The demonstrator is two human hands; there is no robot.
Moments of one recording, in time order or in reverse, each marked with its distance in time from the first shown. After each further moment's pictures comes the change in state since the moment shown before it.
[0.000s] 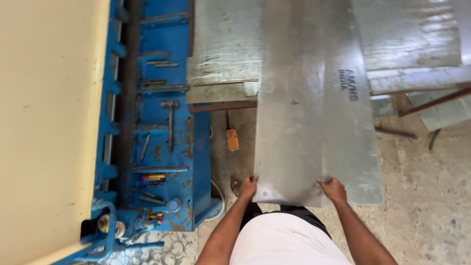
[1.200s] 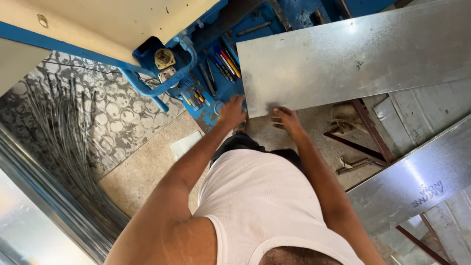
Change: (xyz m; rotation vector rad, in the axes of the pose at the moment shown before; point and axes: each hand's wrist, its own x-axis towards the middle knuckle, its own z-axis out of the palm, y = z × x) left_hand -0.009 -0.175 -0.281 0.090 0.414 -0.180; right_hand -0.073 -0.399 0.290 -0.013 -0.882 -0.445
